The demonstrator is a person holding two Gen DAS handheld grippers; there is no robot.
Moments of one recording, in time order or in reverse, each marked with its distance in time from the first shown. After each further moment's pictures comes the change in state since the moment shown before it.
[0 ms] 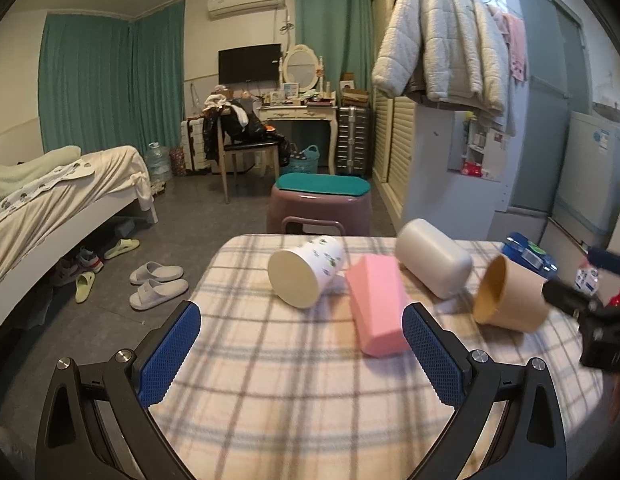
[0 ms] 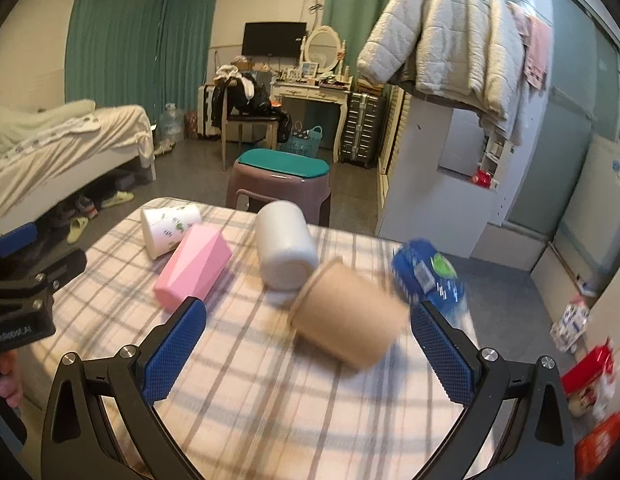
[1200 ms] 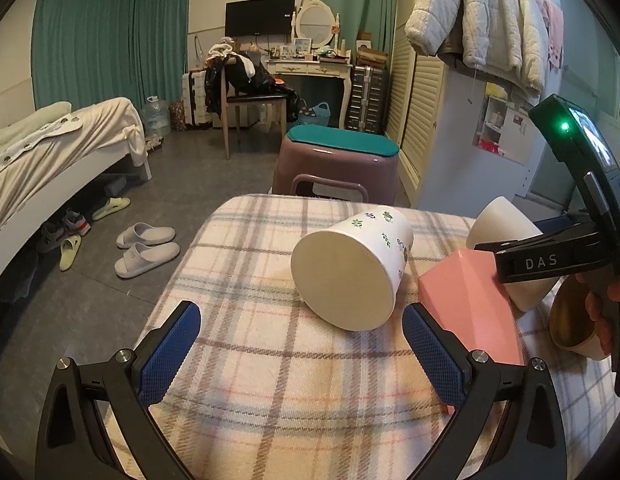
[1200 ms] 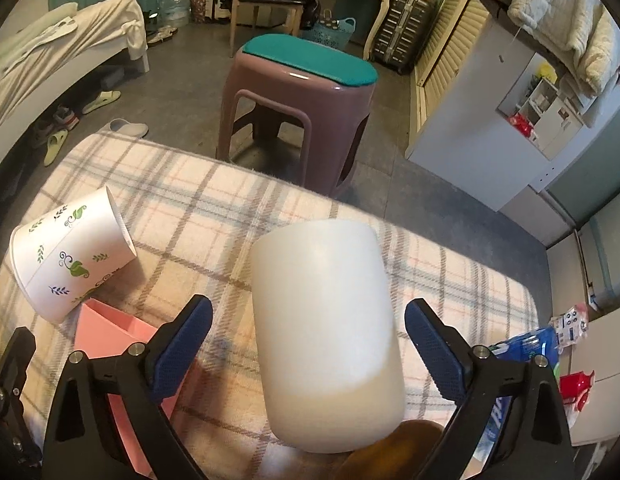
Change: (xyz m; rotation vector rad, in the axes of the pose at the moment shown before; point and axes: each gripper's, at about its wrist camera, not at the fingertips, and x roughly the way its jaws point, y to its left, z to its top) left arm 0.115 0.034 0.003 -0.051 0.158 -0.017; right arm 0.222 0.045 0.069 -0.094 0.444 0.026
